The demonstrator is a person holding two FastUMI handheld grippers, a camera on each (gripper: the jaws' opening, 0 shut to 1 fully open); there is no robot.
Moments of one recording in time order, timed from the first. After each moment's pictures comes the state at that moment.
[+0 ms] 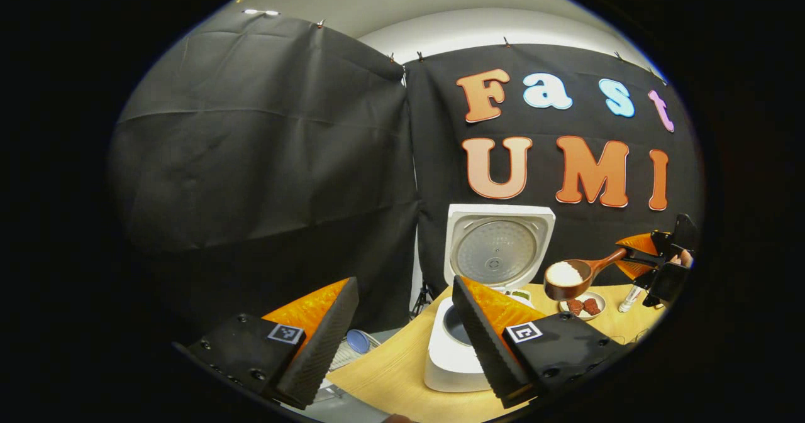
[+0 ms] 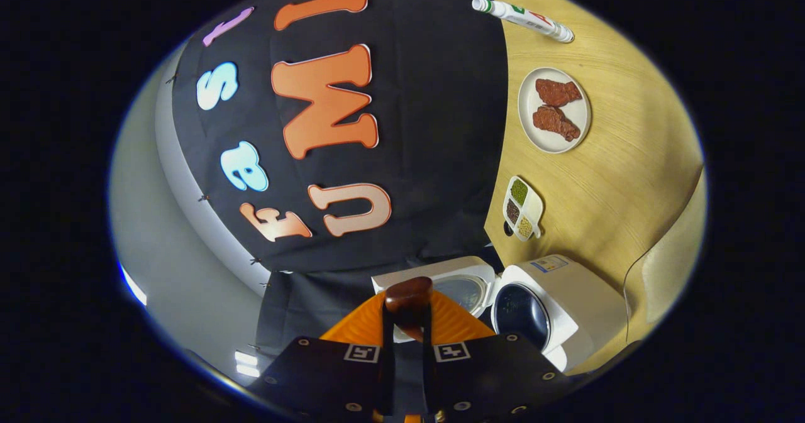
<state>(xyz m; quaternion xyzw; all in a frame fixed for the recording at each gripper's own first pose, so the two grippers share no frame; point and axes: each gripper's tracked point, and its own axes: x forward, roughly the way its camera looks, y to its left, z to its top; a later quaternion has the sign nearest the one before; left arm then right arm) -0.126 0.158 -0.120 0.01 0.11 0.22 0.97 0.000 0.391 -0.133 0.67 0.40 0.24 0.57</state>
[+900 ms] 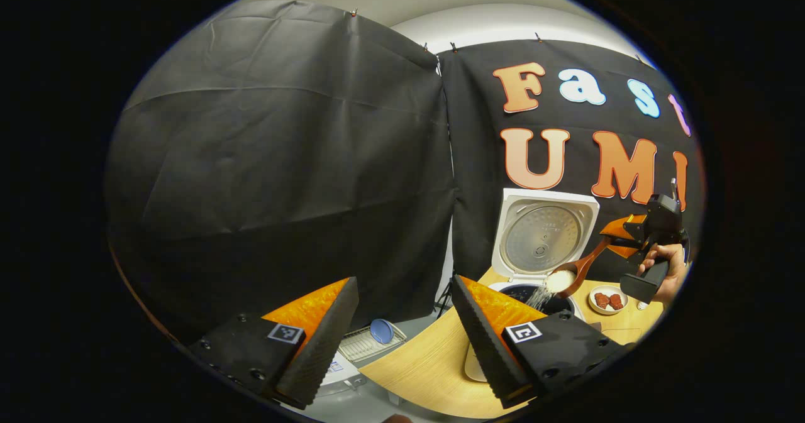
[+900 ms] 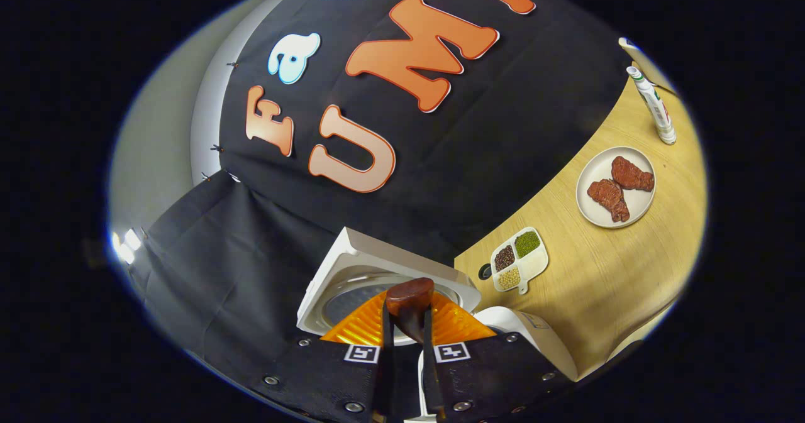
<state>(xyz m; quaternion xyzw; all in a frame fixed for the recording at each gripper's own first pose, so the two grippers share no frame) -0.162 0.224 -0.144 -0.01 0.13 0.28 0.95 0.009 0.486 -0.142 0.44 0.34 0.30 0.78</state>
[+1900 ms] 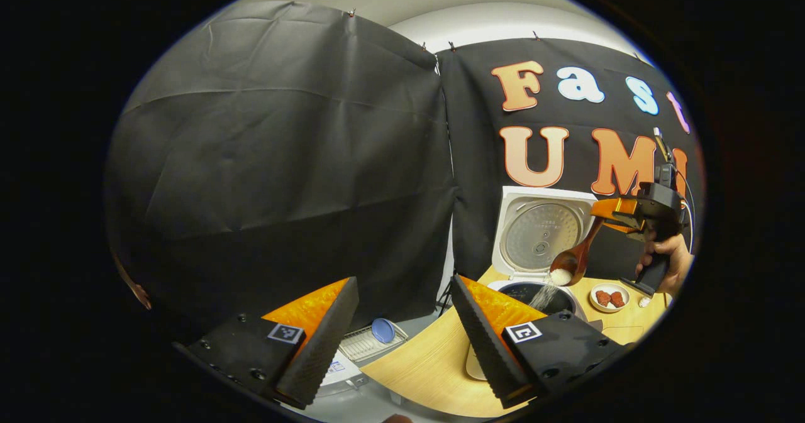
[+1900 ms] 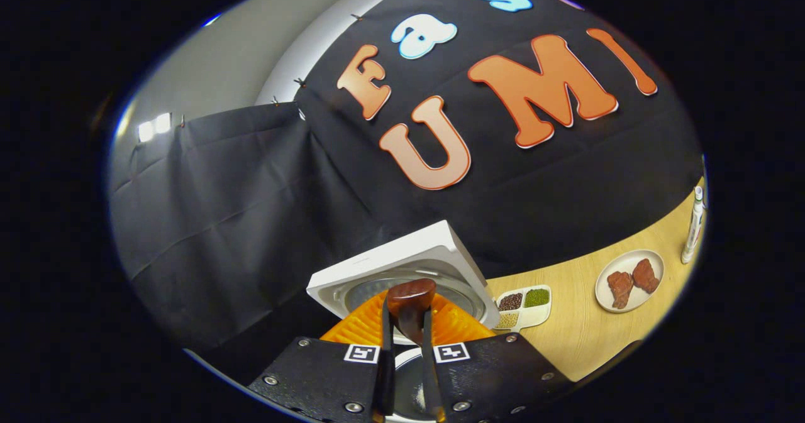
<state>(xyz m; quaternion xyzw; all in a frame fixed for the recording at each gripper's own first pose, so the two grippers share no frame) -0.164 0.218 -0.143 0.00 0.13 0.28 0.95 -0.019 0.520 -0.073 0.27 0.19 0.42 0.84</state>
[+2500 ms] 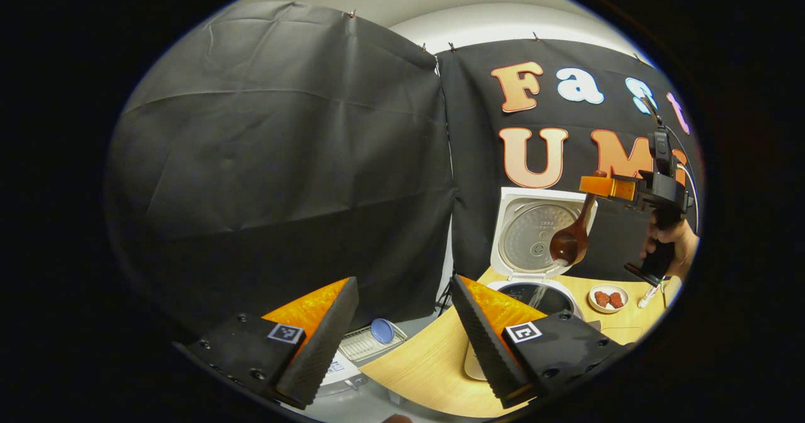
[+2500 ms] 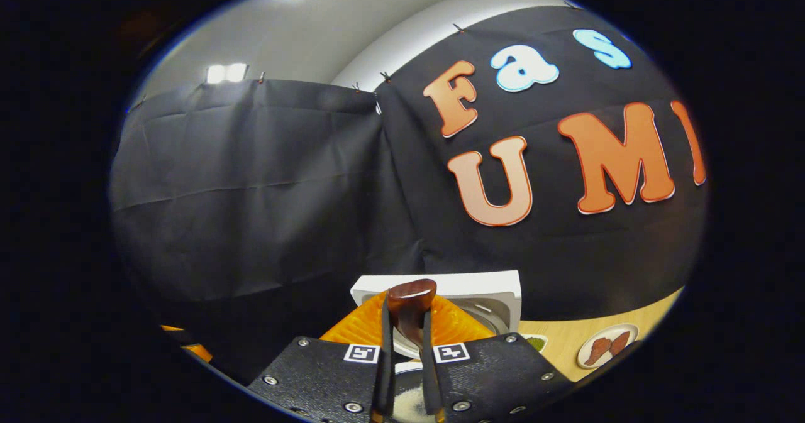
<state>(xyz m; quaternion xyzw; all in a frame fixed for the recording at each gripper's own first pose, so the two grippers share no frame) -0.167 0.217 -0.141 0.00 0.13 0.28 0.95 -0.047 0.535 0.001 0.15 0.06 0.51 0.84</state>
